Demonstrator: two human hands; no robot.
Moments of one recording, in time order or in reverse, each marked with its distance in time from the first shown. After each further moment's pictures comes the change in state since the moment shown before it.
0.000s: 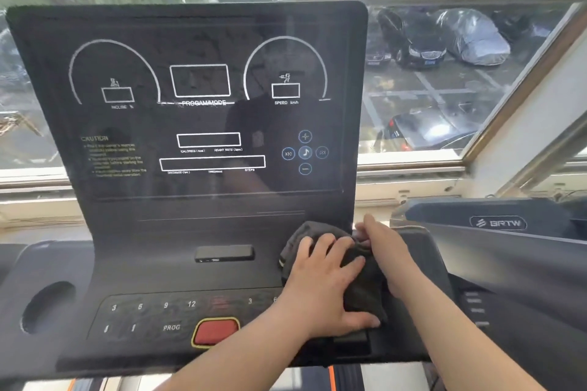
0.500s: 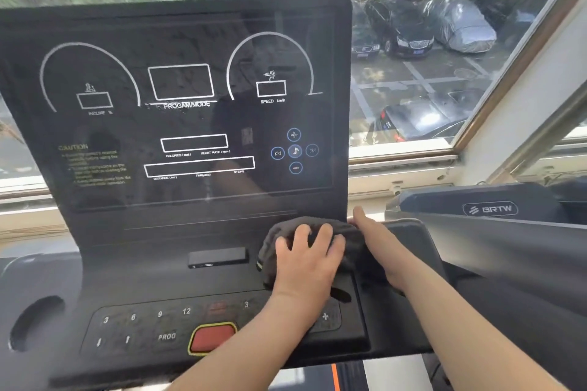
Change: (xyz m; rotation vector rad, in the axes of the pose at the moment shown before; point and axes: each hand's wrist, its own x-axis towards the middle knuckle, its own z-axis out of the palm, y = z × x) left_hand 0.008 -0.005 0.002 0.182 0.166 -0.160; right_hand -0.004 -0.010 -0.005 -0.020 -0.158 0.101
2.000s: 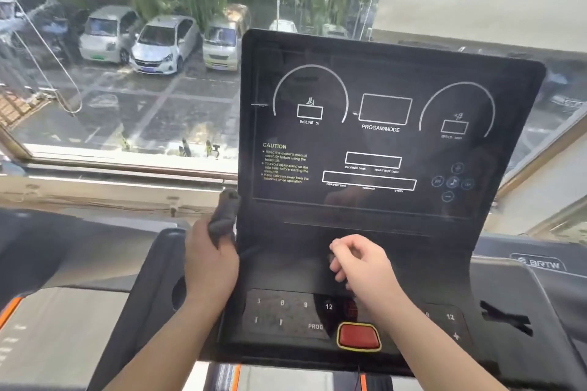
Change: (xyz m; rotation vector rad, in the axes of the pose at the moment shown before) left_hand -0.166 -0.331 -0.052 -0.883 0.510 -0.941; right_hand -0.091 -0.045 0.279 -0.149 0.092 -0.374
